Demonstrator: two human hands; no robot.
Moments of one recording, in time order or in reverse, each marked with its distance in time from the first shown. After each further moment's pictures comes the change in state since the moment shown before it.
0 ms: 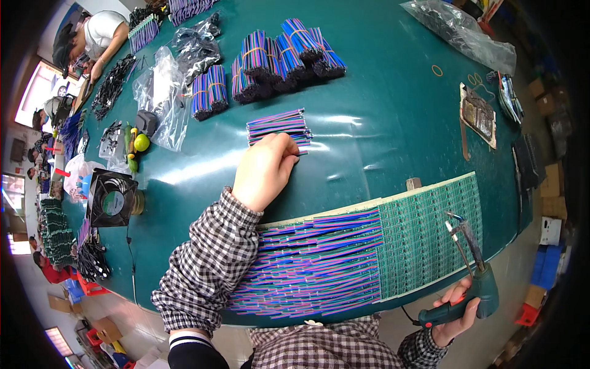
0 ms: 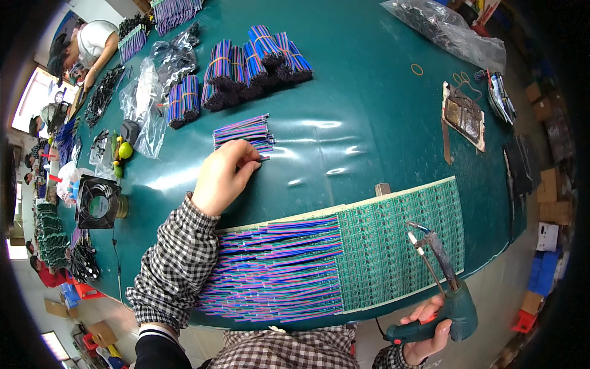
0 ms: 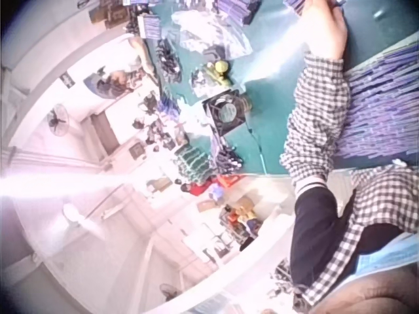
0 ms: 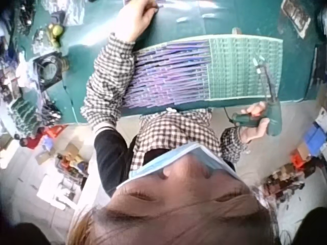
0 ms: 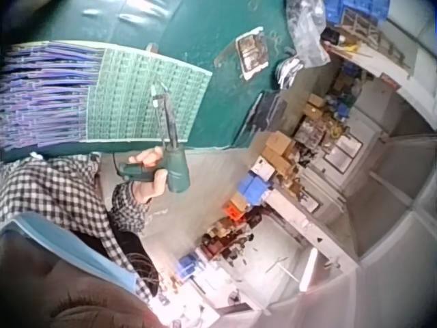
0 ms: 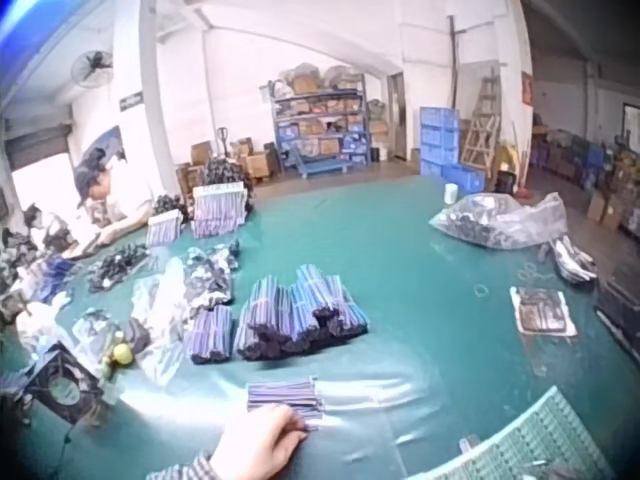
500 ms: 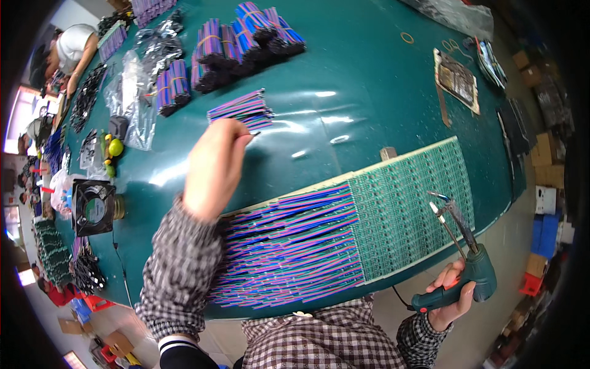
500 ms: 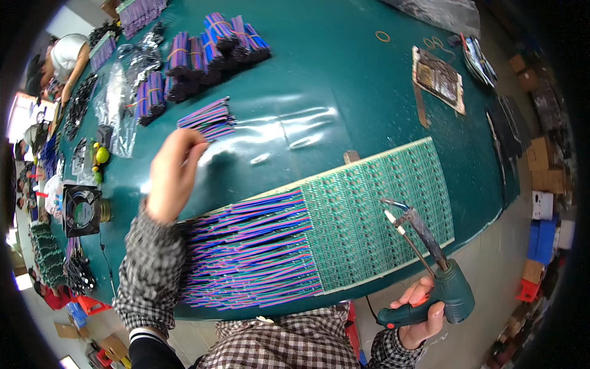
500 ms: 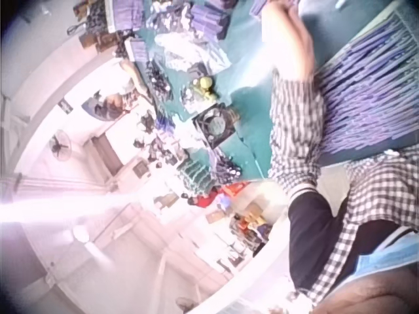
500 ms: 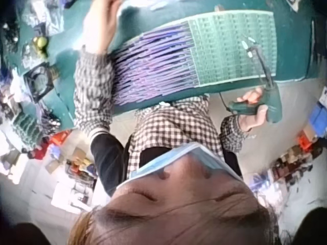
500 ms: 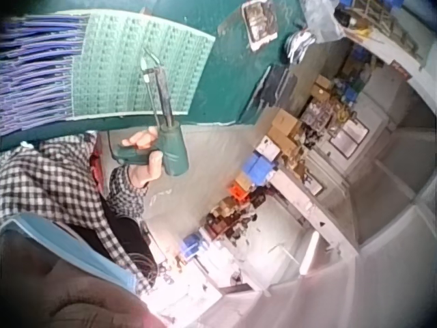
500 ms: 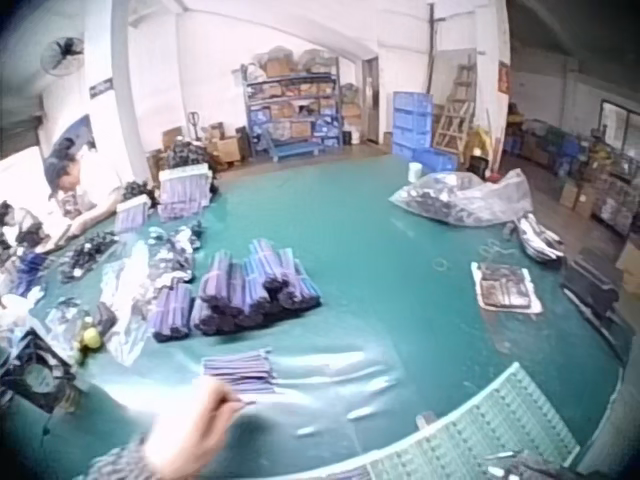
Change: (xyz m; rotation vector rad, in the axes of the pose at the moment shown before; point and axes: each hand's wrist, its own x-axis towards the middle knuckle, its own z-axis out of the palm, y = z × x) left_hand -0.011 0.030 -0.025 -0.054 0.076 0.011; right_hand -0.005 -0.001 -0.022 -0.028 -0.072 0.030
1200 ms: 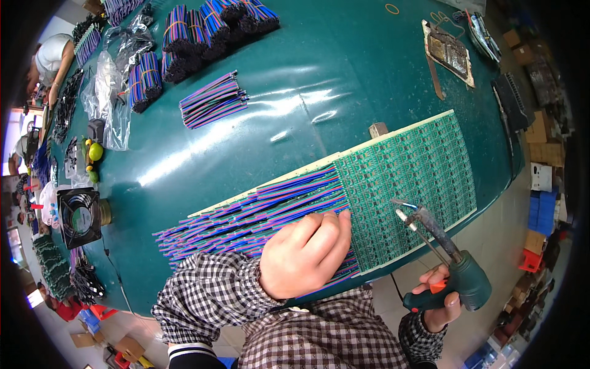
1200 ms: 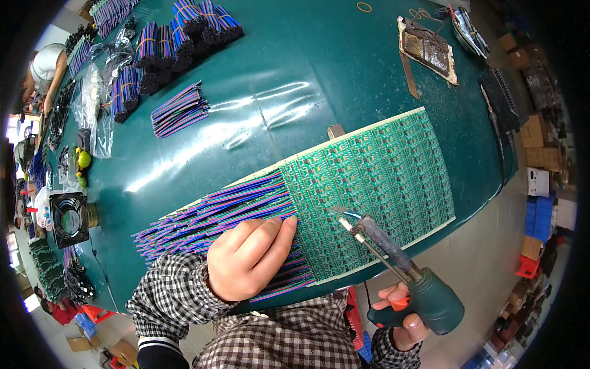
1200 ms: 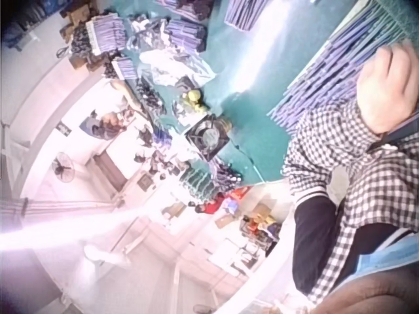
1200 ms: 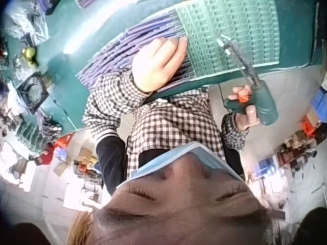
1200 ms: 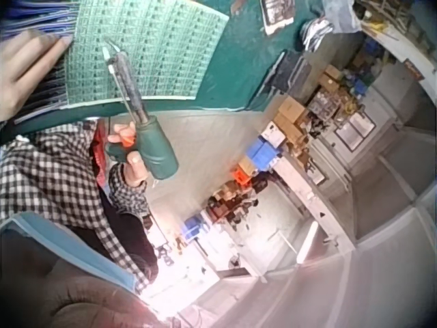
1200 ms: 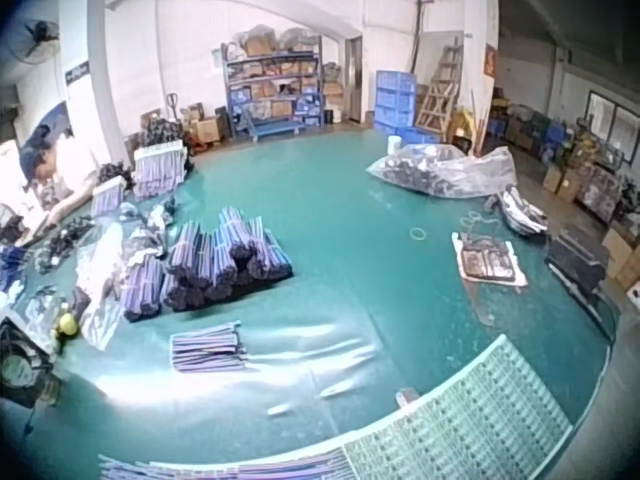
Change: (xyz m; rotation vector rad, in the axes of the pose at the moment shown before) left_hand -0.073 0.115 0.047 0.114 -0.121 0.525; right_hand -0.033 -0.017 0.011 -0.198 -0.017 0.147
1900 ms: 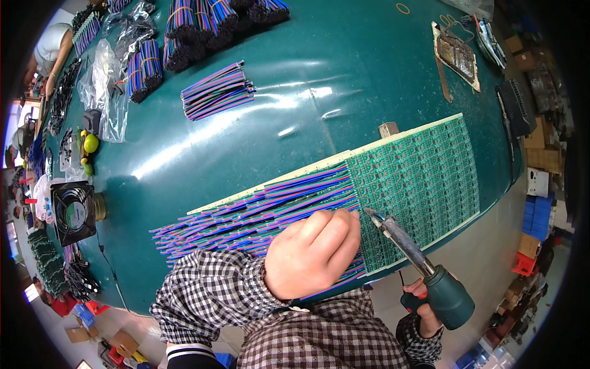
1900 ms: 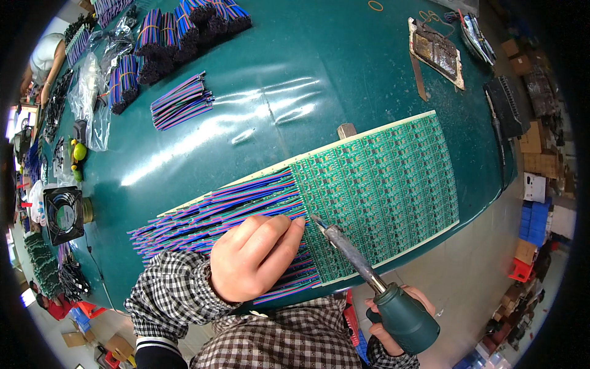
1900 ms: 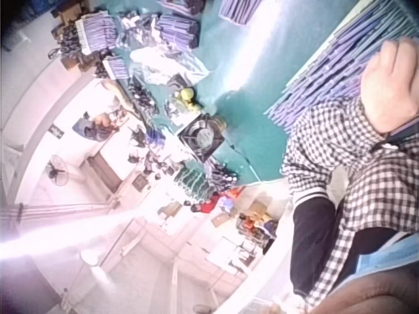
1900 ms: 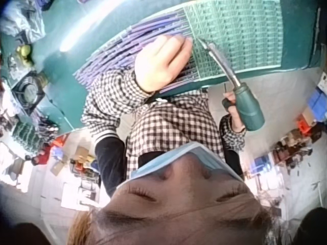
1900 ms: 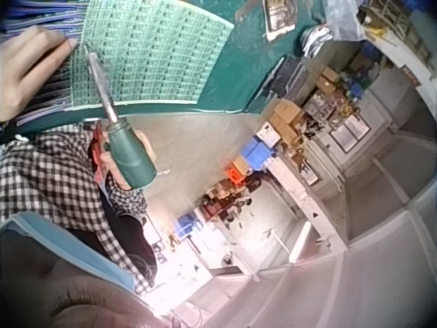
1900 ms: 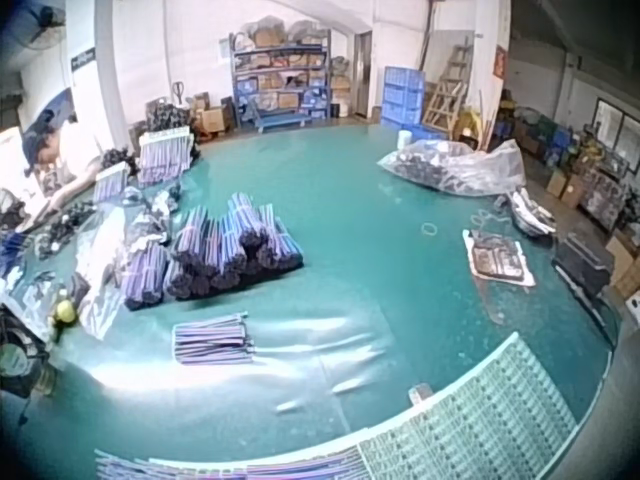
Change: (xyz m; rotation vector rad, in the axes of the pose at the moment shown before) left_hand 0.000 -0.003 0.000 -0.099 -0.018 -0.054; right_hand -0.005 0.000 0.016 -0.482 -0.029 -0.111
